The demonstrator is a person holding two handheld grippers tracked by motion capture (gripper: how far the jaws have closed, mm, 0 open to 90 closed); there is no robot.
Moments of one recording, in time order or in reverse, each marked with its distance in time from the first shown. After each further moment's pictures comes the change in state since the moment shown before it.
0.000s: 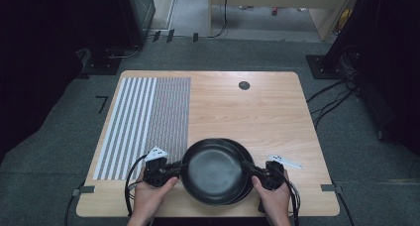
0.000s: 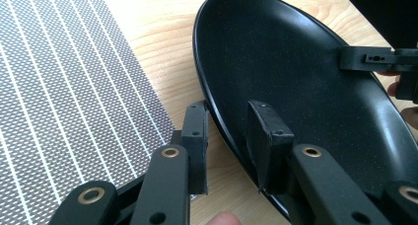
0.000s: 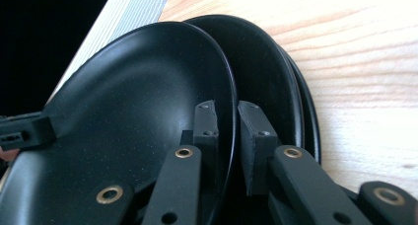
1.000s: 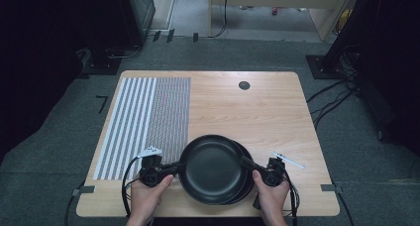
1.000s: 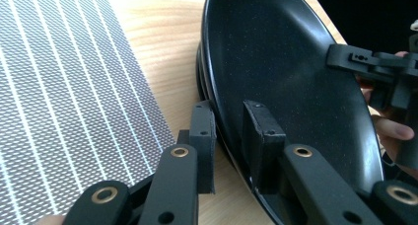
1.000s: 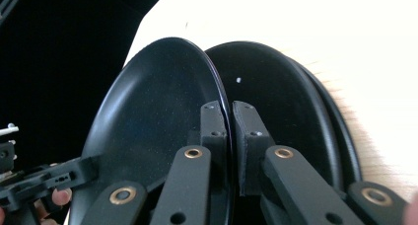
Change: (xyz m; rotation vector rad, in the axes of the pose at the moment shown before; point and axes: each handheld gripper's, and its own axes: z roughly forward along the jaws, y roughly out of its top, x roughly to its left) left arm 0.011 0.003 -0.009 -0.008 -0.073 -0.133; right arm 0.003 0.008 0.000 -0.054 0.094 0.183
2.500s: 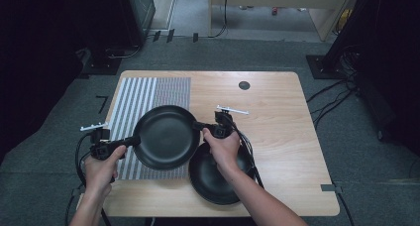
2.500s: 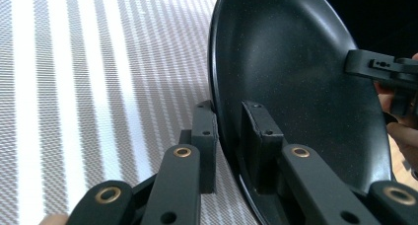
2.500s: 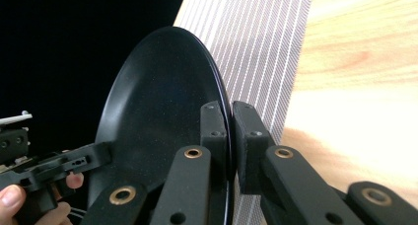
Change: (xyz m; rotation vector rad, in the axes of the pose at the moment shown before) left arm 0.114 0.061 -0.078 -0.108 0.097 -0.158; right arm 0.116 0.063 0.143 0.192 0.054 -0.122
